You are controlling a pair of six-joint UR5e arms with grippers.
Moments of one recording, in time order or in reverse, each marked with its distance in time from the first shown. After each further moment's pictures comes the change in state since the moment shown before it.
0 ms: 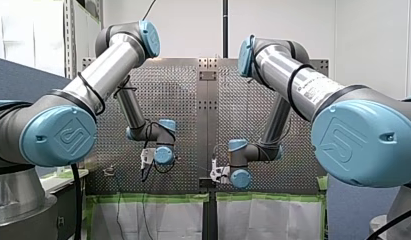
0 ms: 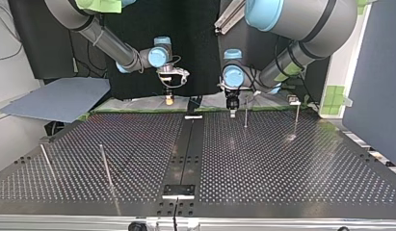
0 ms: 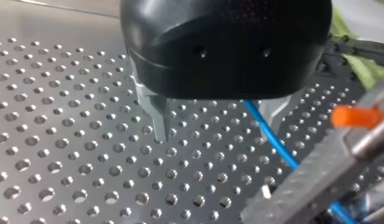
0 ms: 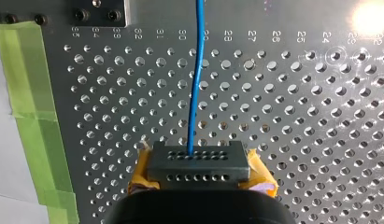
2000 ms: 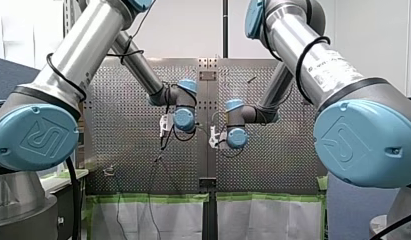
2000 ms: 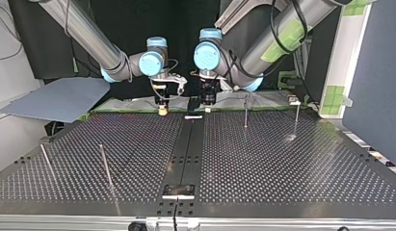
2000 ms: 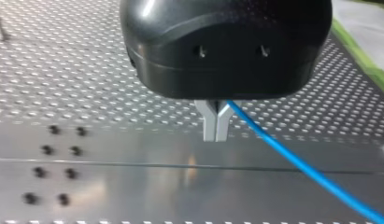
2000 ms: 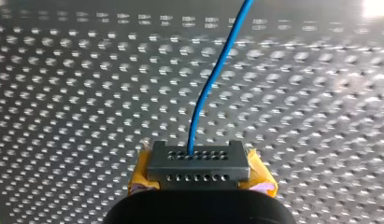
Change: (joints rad) left arm -0.241 0.305 0.000 -0.238 -0.145 -0.009; right arm 0.020 -0.283 0.011 0.315 0.073 -0.002
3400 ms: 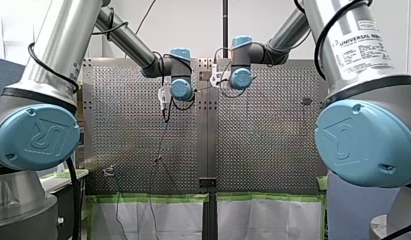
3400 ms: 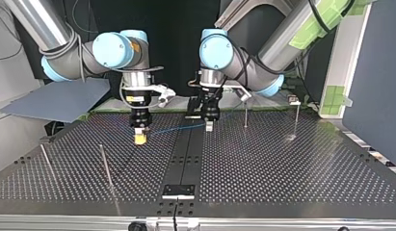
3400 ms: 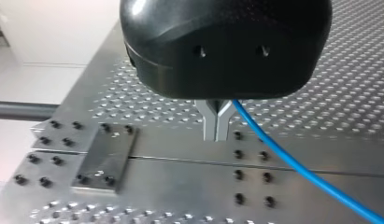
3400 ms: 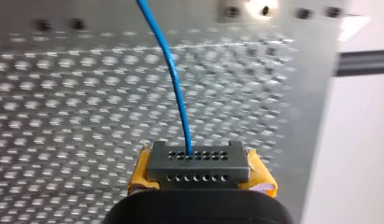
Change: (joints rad) left arm 0.020 0.196 0.048 -0.026 0.031 -0.080; right arm -0.007 -0.398 -0.022 0.102 -0.042 -0.007
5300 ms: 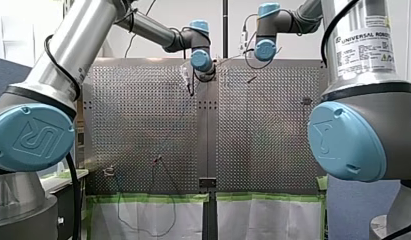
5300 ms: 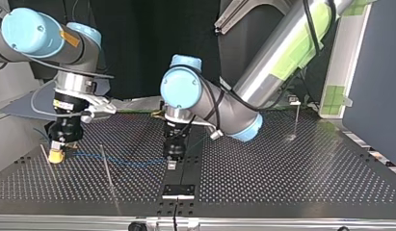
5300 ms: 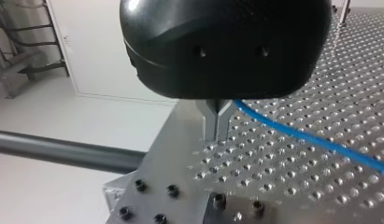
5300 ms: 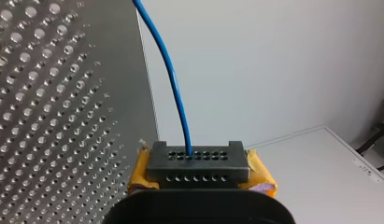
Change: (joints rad) left arm -0.067 -0.146 0.533 -0.328 0.063 -0.097; right arm -0.176 -0.196 -0.002 0.018 0.066 0.036
